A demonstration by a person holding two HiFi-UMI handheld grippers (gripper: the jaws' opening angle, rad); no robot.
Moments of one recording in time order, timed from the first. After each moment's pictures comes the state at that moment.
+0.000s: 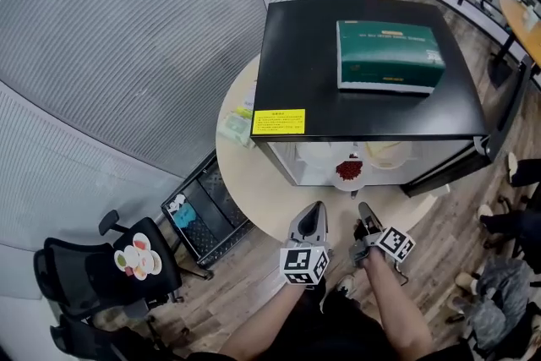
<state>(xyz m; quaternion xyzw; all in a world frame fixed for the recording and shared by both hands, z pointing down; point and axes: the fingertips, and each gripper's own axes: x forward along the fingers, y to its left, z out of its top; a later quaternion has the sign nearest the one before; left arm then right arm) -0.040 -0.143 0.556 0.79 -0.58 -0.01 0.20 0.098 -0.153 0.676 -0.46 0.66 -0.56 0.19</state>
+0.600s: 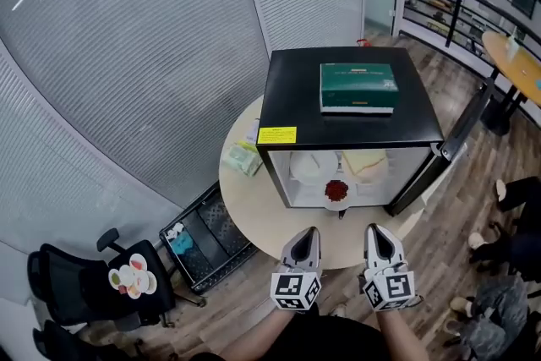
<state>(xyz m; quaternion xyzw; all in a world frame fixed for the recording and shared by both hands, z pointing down) -0.022 -0.074 0.465 0.81 -0.57 -0.03 0.15 0.121 -0.070 0.441 -0.55 0.83 -0.08 0.03</state>
